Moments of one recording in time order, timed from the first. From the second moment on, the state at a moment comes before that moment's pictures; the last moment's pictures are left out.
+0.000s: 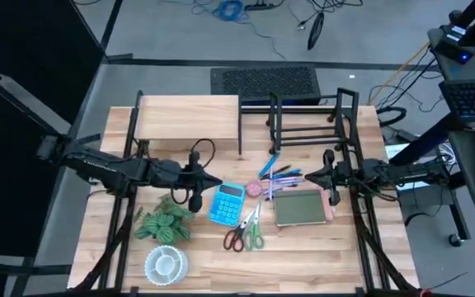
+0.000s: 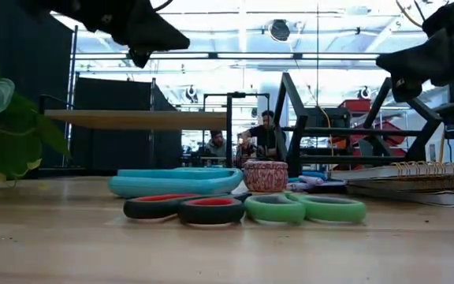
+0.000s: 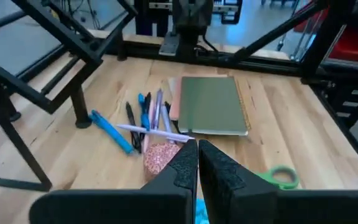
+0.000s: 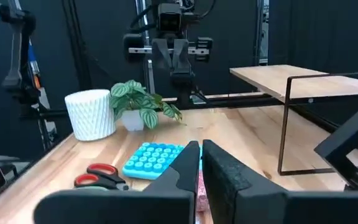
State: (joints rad) left arm -0.16 1.12 0.59 0.22 -0.16 -0.15; right arm 0.12 0.01 0.01 0.03 0.14 0.06
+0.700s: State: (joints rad) left arm 0.04 0.77 0.08 0.85 0.37 -0.15; right arm 0.11 0.02 0.01 0.03 0.13 0.04
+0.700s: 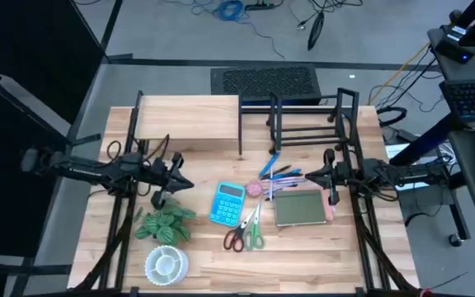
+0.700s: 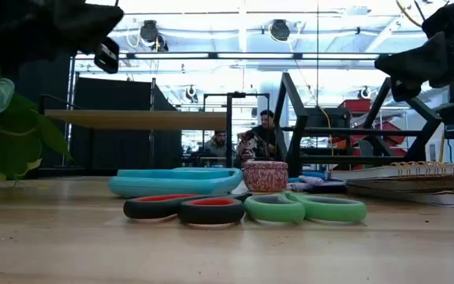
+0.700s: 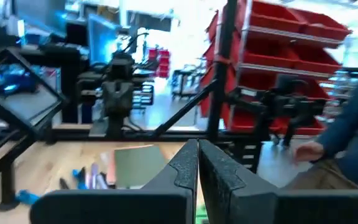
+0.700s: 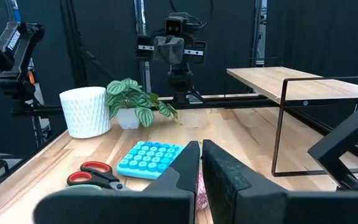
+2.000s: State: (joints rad) left arm 0.14 0.03 0.01 0.01 0.05 0.06; right arm 0.11 0.02 0.01 0.03 0.13 0.04
